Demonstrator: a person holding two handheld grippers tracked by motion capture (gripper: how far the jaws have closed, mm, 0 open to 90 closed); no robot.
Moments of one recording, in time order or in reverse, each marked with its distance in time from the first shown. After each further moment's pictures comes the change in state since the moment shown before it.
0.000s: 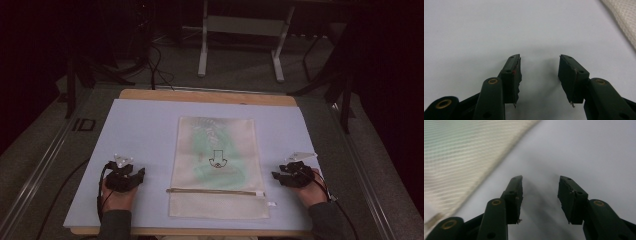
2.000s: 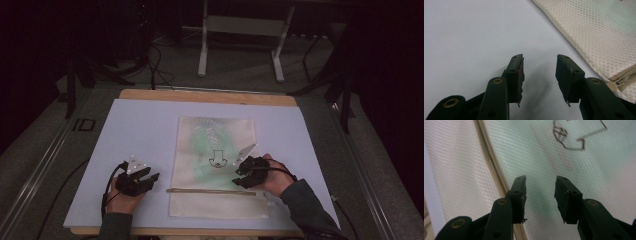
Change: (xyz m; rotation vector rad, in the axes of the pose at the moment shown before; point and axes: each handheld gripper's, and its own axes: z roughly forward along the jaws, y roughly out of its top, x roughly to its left) left arm -0.024 0.002 -0.004 -0.043 -0.237 0.218; right arm 0.109 0.099 0.019 0.203 0.279 -0.445
